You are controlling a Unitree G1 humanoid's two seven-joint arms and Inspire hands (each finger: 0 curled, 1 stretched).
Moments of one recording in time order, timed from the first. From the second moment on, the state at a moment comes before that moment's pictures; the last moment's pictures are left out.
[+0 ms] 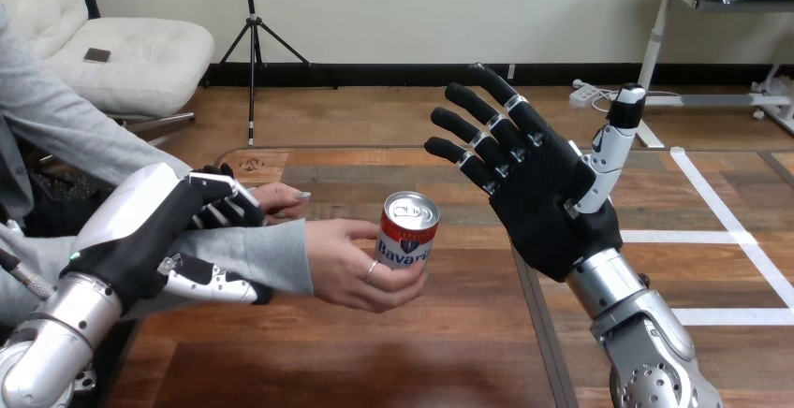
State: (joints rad) left arm -0.08 0.64 -0.02 0.21 0.34 -0.35 -0.16; right arm -0.33 -0.05 -0.18 0.42 0.62 0.03 0.66
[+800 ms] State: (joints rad) left arm -0.07 0.64 -0.01 0.20 0.29 -0.35 -0.22; right arm -0.32 -0.05 -0.22 0.40 0.63 0.08 0.66
